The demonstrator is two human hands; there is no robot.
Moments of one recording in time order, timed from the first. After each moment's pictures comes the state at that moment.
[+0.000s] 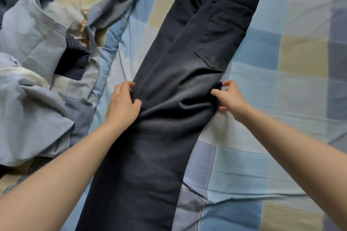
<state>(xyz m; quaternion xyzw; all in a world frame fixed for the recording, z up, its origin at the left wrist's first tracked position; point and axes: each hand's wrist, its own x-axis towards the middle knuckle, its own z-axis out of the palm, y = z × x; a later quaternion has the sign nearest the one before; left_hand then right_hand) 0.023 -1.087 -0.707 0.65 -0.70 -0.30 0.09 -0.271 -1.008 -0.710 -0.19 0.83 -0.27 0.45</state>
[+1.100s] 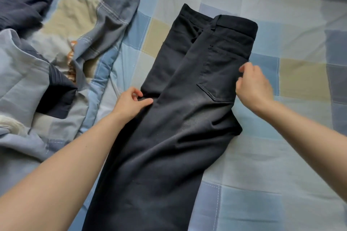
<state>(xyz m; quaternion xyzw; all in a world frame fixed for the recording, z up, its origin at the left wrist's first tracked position) -0.034 -1.192 -0.736 0.63 -0.62 -0.46 0.10 -0.344 -1.083 -0.676 -0.44 0.89 -0.07 0.09</state>
